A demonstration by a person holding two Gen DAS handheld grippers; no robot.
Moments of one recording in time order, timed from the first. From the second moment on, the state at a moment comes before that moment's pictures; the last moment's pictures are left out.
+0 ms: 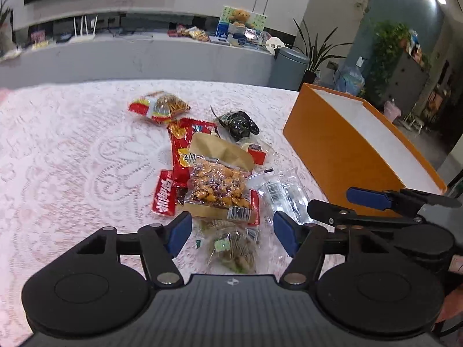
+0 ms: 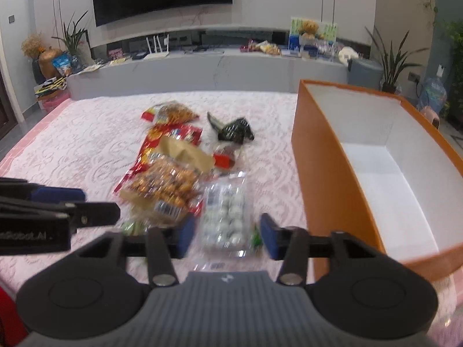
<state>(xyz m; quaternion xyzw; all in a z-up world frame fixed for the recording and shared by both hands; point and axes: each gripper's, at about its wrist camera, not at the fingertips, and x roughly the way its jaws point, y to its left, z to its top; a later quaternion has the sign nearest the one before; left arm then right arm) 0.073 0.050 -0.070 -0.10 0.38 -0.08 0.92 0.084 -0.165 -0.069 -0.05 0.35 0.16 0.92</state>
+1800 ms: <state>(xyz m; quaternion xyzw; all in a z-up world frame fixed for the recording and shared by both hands) 0.072 0.053 -0.072 -0.13 0.44 -0.05 0.89 0.090 -0.149 -0.101 -0.11 0.33 0.20 0.92</state>
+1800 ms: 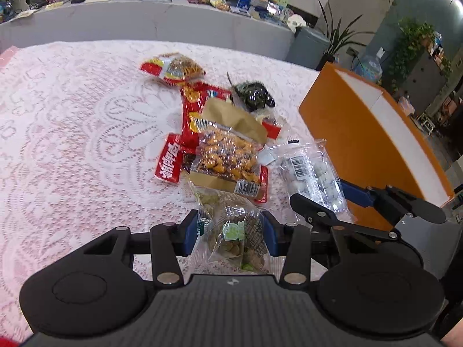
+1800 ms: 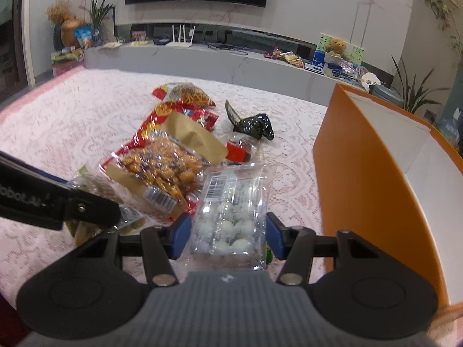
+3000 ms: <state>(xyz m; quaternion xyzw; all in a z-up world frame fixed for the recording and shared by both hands) 0.136 -0.094 0.048 -0.04 0.37 -0.23 0.90 0.146 -0.304 0.060 -0.12 0.41 0.19 0.88</state>
